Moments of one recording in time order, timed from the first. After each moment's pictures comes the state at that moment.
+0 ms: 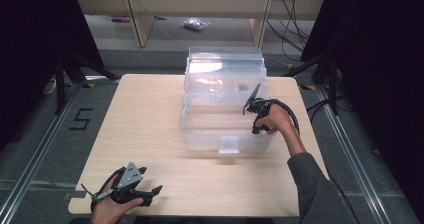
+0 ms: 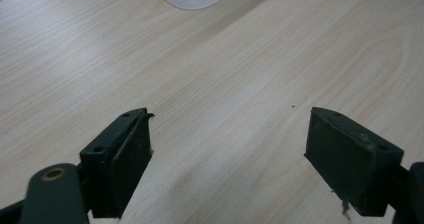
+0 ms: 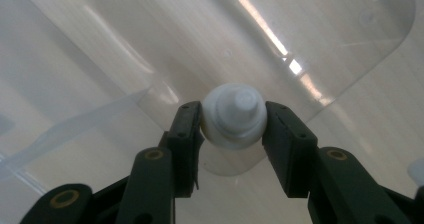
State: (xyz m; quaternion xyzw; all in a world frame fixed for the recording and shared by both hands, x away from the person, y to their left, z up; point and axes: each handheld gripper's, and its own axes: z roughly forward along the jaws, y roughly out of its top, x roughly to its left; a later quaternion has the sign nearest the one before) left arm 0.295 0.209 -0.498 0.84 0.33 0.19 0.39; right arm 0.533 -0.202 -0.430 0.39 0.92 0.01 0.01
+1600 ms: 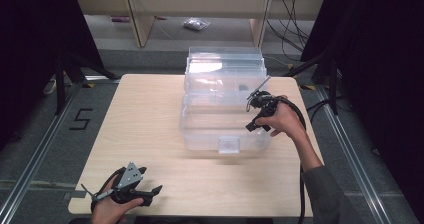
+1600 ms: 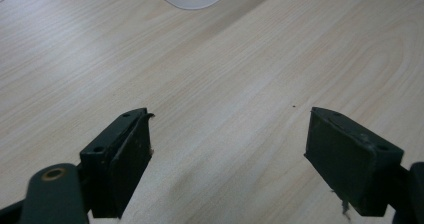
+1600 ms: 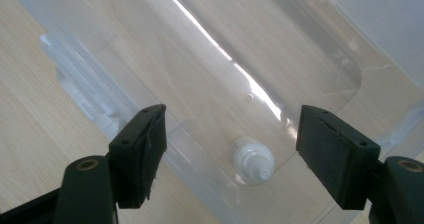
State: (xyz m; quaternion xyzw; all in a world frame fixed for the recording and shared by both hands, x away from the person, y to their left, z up) left arm 0.296 0.209 -0.498 0.84 0.33 0.19 0.39; right arm 0.491 -0.199 -0.371 0.37 0.91 0.16 0.07
